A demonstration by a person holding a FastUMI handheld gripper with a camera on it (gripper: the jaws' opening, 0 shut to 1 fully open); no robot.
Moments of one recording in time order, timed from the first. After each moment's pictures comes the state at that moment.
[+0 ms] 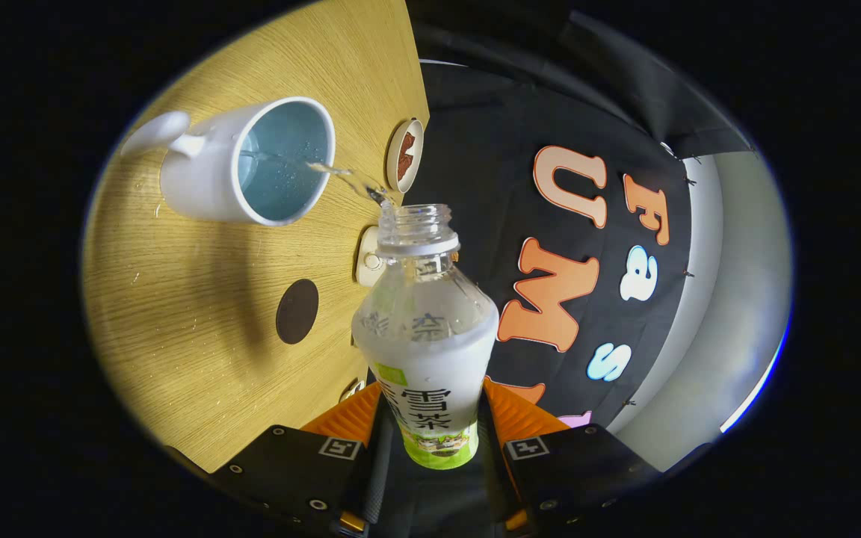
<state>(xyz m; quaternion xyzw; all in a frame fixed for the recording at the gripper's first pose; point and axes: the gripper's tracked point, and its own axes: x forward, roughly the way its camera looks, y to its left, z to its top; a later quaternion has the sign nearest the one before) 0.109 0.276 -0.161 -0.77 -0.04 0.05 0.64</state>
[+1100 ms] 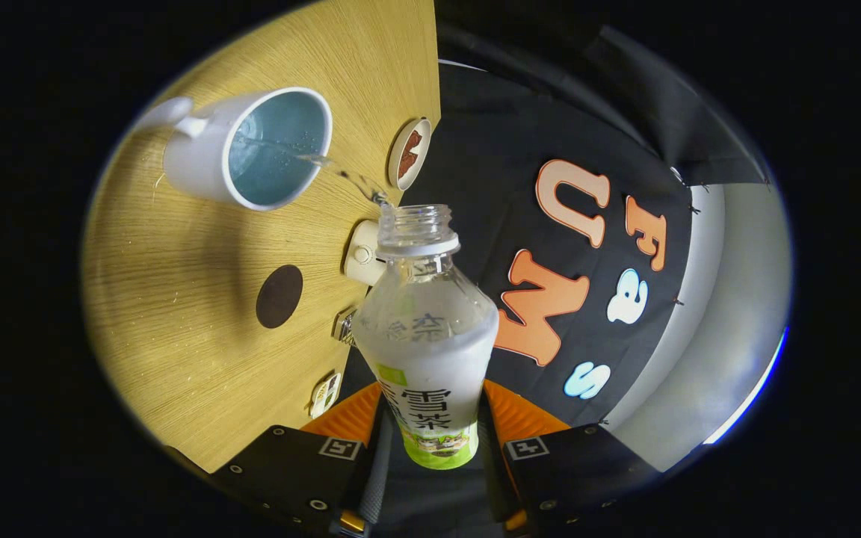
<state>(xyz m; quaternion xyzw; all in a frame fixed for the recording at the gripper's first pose) 0.108 0.284 -0.140 -0.80 -0.06 0.04 0.59</state>
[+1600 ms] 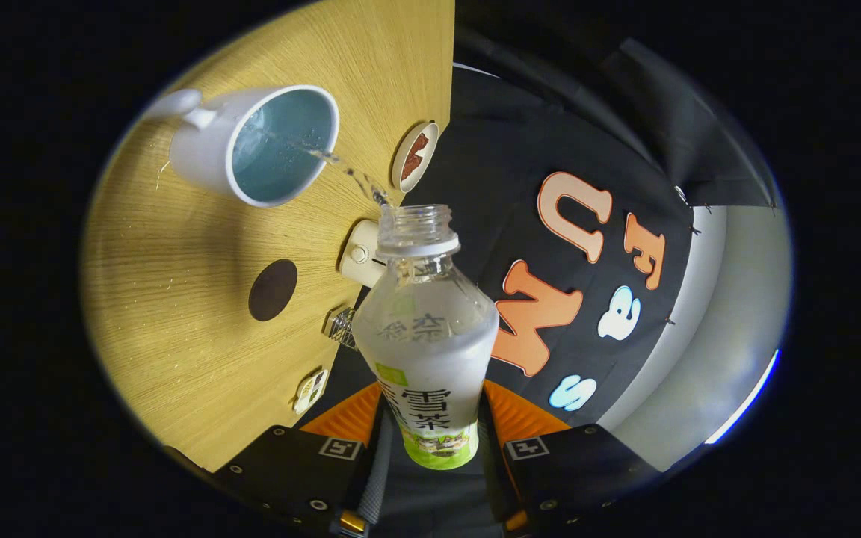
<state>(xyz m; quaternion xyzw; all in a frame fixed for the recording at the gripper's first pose) 0.108 0.293 -0.135 -0.82 -0.07 0.04 0.56</state>
